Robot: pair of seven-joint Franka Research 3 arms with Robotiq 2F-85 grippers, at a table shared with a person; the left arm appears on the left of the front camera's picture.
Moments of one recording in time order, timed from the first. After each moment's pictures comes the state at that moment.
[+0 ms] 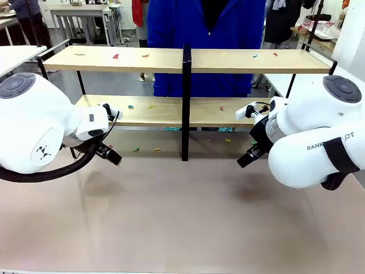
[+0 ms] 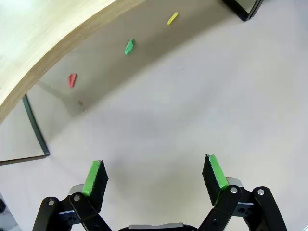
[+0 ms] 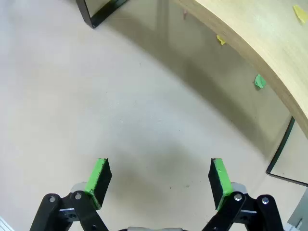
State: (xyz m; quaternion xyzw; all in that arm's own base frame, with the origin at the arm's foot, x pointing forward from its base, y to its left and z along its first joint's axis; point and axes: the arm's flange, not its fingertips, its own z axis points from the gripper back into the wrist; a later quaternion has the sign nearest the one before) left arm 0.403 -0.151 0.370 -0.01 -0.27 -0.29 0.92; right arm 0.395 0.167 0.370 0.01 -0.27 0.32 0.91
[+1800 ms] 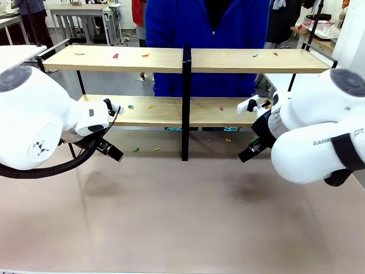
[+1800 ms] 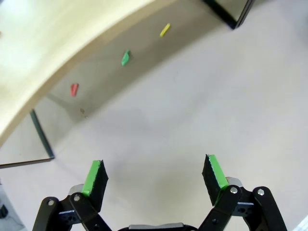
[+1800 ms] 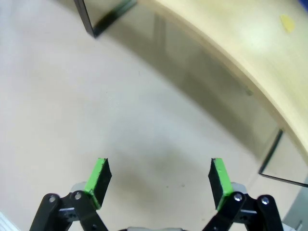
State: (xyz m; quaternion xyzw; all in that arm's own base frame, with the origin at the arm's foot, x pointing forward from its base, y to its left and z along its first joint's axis) left arm 0.395 -0.158 0.400 -0.02 -0.28 -0.30 0.91; right arm 0.390 0.164 0.402 0.02 -0.30 0.31 0.90
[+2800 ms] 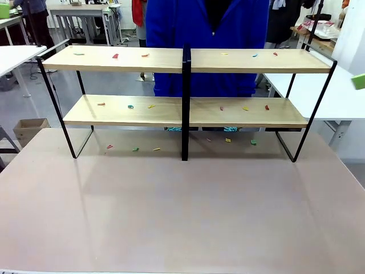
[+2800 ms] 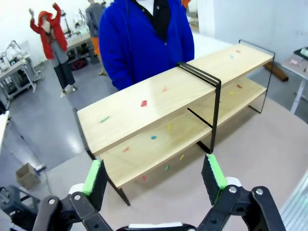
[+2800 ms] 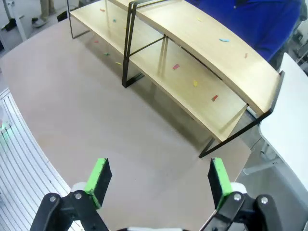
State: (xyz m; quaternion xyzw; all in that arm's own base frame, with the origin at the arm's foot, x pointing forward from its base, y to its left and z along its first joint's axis) left arm 0.215 -0.010 0.693 -0.10 -0.60 -0.25 0.76; right arm 0.196 0.027 0.649 0.06 -0.46 0.35 0.82
